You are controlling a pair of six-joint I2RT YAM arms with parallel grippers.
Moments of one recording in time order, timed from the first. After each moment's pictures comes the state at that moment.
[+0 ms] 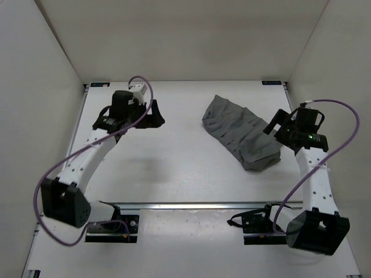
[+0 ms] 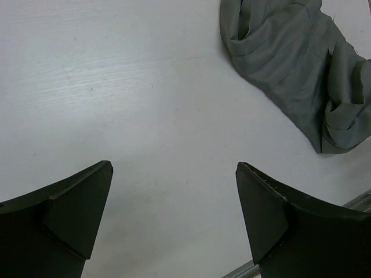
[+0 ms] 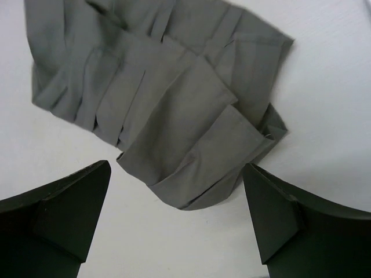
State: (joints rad) left arm -0.31 1.24 1.11 -0.44 0.21 -0.32; right arm -0.23 1.03 1.00 -0.67 -0.10 0.39
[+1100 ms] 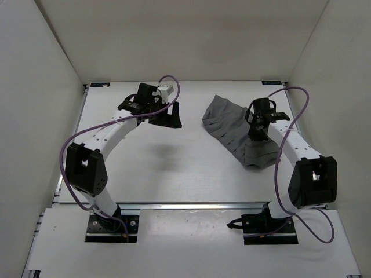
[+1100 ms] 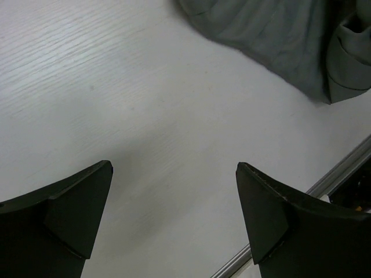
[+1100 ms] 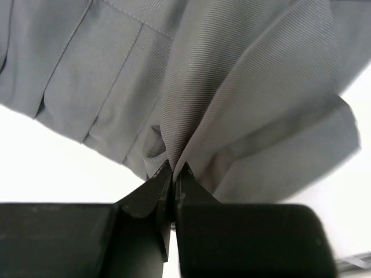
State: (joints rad) left arm -0.40 1.68 1.42 -0.56 0.35 -0.18; right arm 0.15 1.50 1.14 -0.71 0.21 0.44
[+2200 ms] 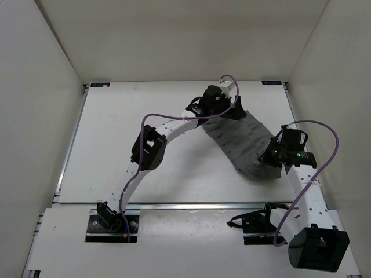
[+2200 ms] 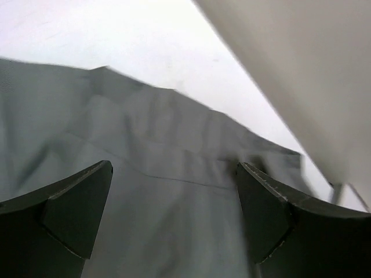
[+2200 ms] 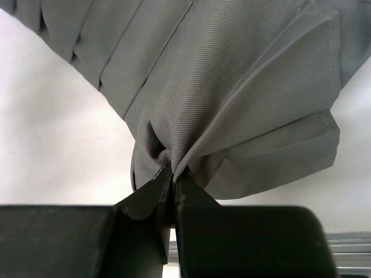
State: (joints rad) left arm -0.76 2.48 2.18 -0.04 0.34 -0.48; right arm -0.09 0.93 0.74 -0.75 -0.14 0.37
